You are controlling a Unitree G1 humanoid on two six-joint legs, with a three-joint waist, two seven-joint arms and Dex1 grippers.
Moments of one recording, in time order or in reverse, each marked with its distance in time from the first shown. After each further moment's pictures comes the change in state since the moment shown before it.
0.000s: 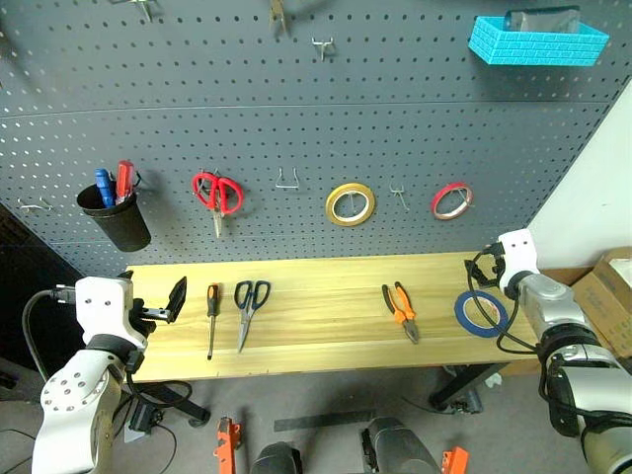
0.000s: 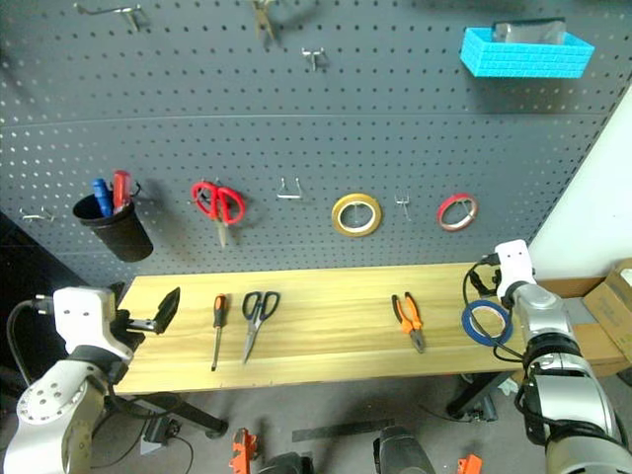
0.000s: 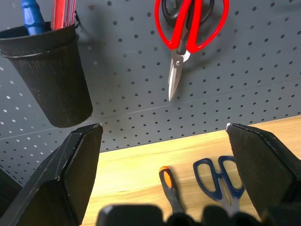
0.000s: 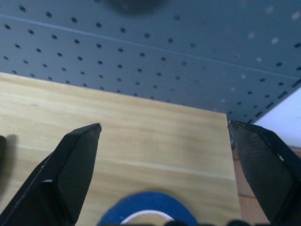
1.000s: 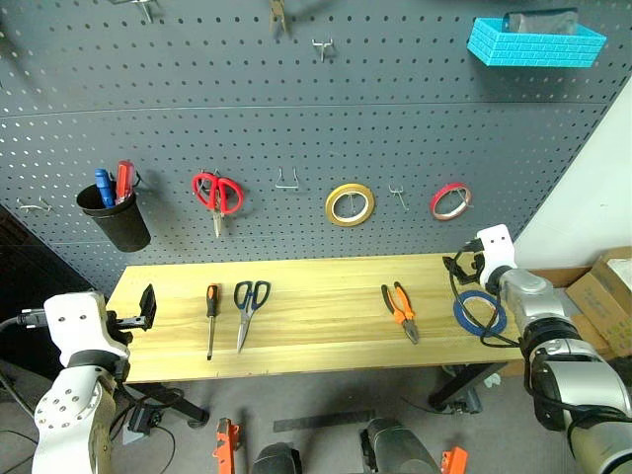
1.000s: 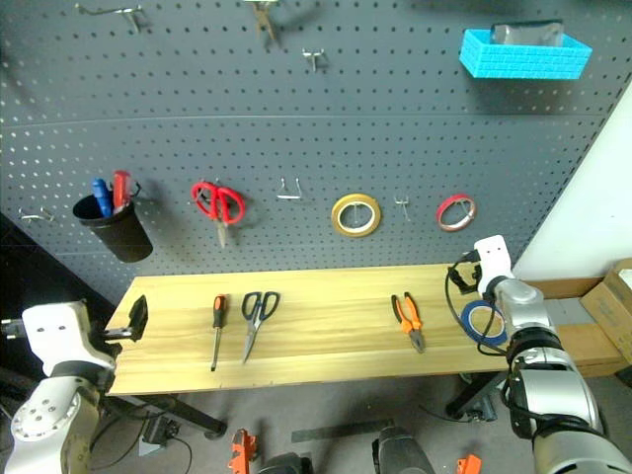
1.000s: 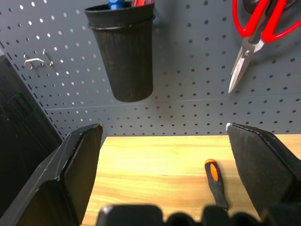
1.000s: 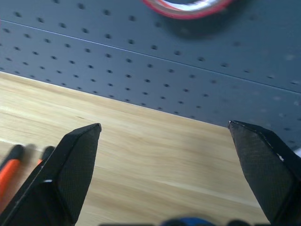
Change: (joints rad) left arm 0.025 -0.067 0.065 0.020 0.039 -0.025 0.169; right arm -0.026 0.067 0.004 -0.003 -0.025 -0.014 0.067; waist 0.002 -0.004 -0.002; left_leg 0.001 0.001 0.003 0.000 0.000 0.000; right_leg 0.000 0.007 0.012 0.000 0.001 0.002
